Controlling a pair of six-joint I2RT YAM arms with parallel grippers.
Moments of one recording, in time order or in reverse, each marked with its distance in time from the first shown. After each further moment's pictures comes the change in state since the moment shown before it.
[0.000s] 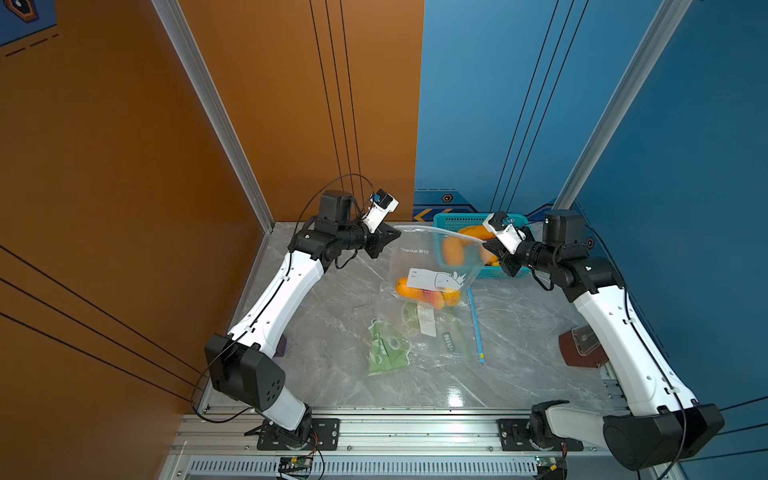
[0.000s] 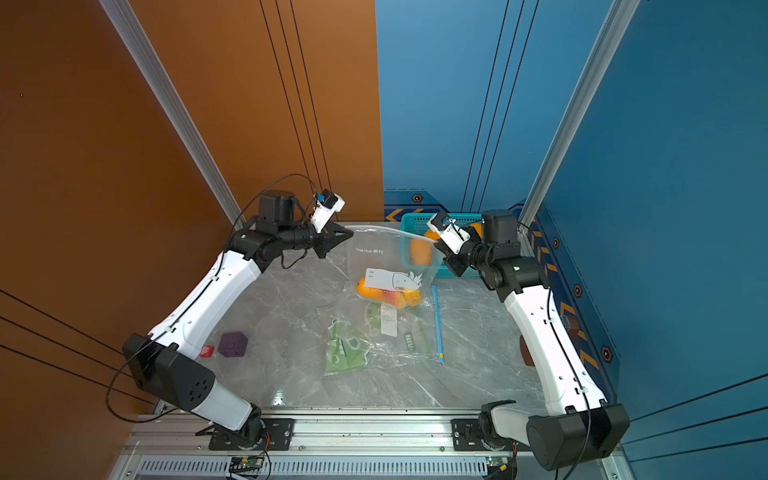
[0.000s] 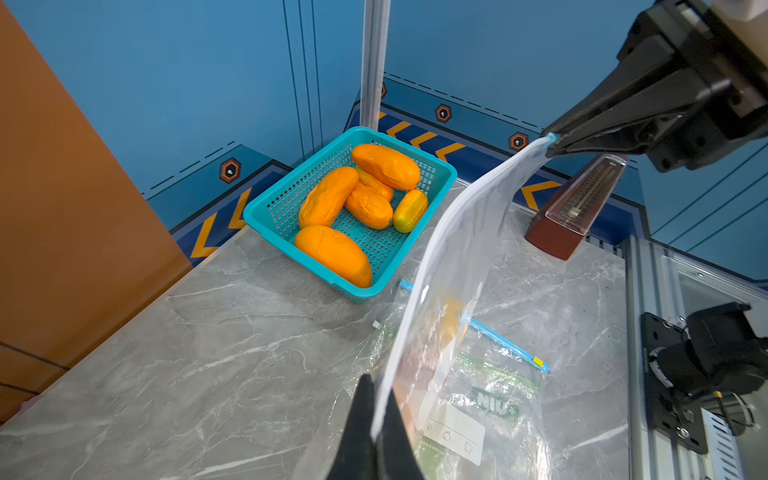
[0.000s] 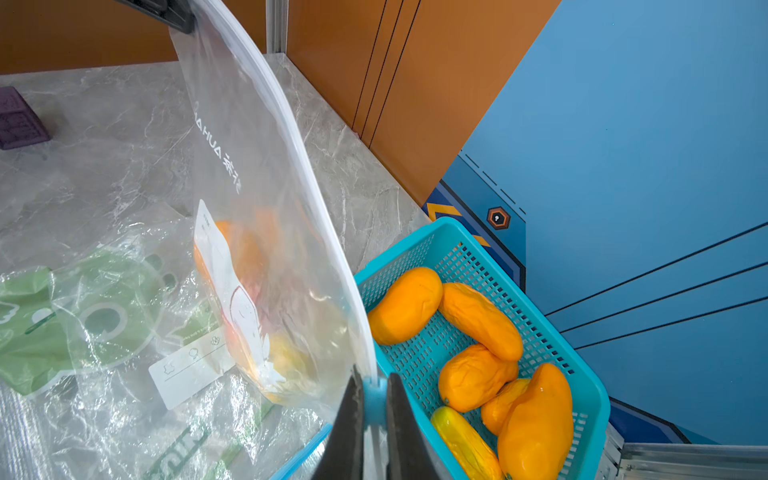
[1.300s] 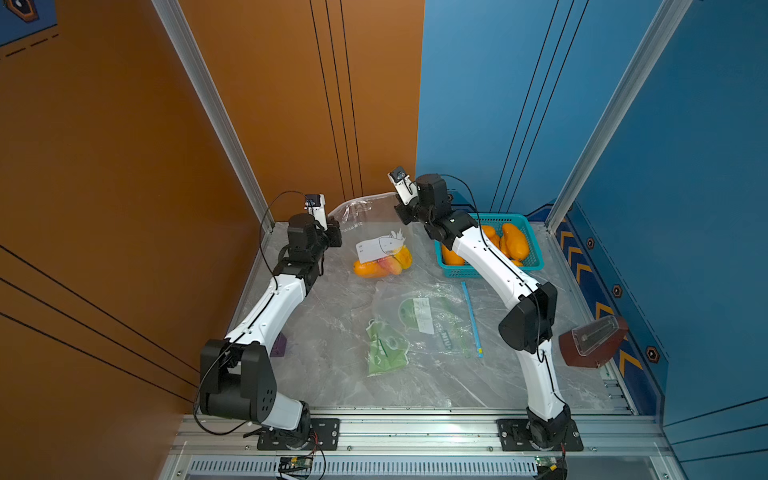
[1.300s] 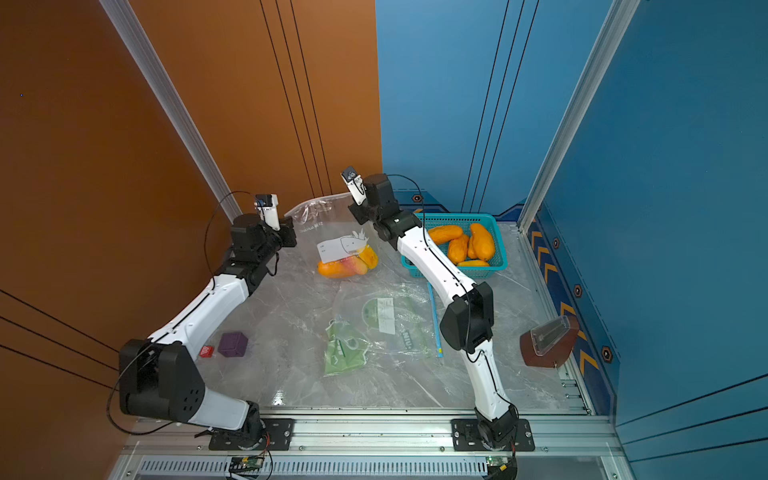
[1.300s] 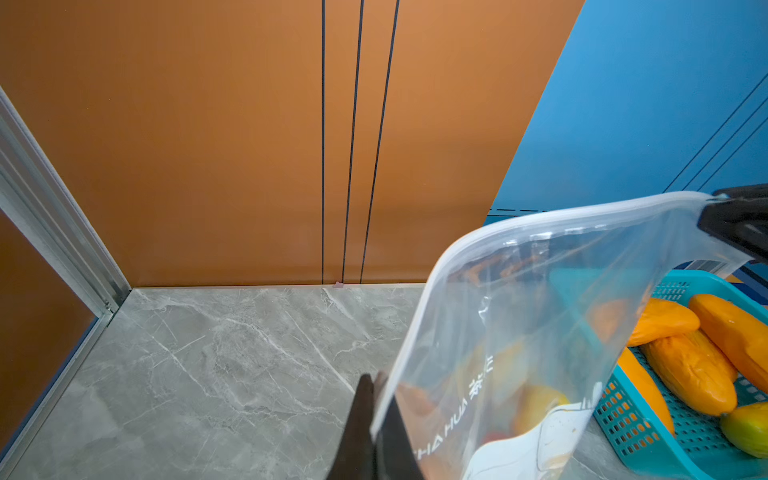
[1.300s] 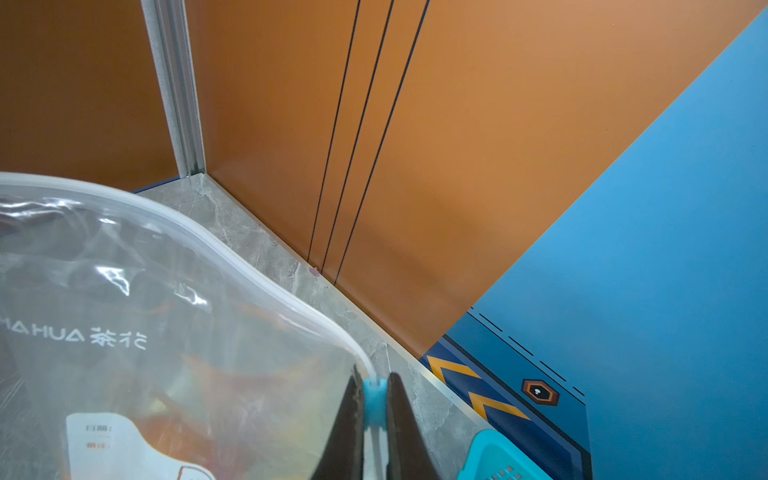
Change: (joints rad) left arm 0.227 -0.038 -0.443 0.658 -0.563 -0.358; right arm 0.379 0.969 0.939 0.247 0.513 0.292
